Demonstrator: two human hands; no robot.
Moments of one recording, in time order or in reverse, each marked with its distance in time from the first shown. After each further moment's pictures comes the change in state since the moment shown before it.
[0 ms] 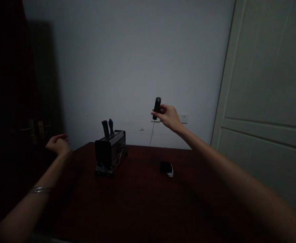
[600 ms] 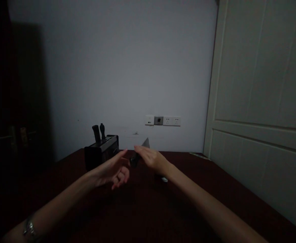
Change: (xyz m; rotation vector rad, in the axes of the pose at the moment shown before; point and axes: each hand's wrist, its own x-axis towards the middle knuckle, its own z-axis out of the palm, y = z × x) left_hand -0.198 0.120 0.052 -0.012 -1.864 -1.049; right_hand -0.118 0.041 0.031 -0.573 -0.322 -0.820
